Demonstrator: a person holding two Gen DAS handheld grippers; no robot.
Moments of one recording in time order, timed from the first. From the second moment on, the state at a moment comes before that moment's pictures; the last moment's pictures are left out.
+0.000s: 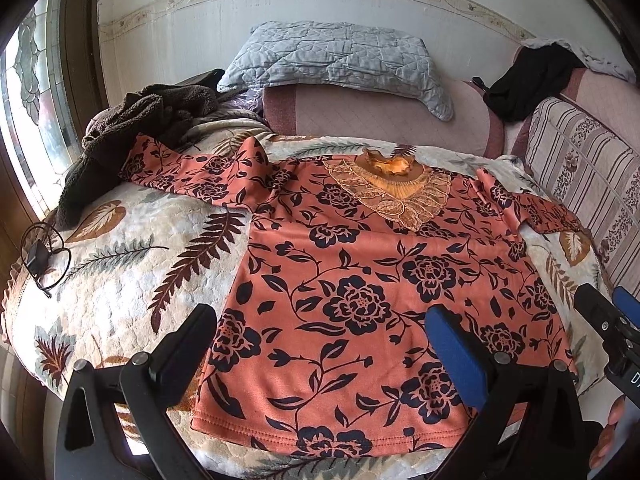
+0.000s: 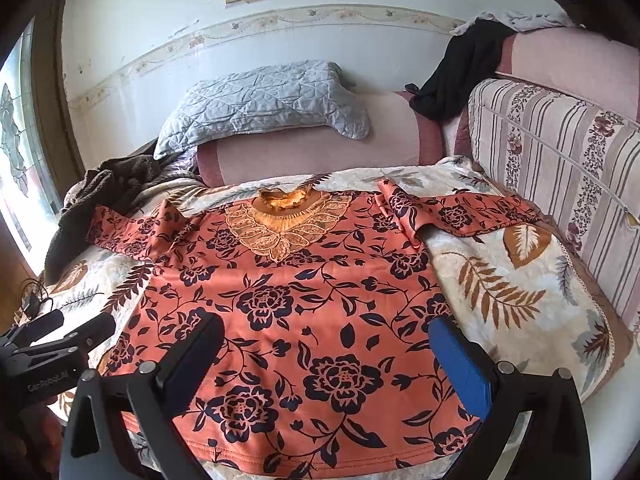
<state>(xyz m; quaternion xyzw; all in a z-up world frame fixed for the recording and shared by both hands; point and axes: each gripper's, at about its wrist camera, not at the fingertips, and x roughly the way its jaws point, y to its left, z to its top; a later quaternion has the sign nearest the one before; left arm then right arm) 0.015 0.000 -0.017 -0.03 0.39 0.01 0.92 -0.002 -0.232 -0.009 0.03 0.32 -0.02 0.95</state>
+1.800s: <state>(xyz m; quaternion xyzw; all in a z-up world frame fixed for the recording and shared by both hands) 0.098 -0.019 -0.056 -0.02 0.41 -0.02 0.91 0.080 -0.253 -0.039 0.06 0.34 0.00 0.94</state>
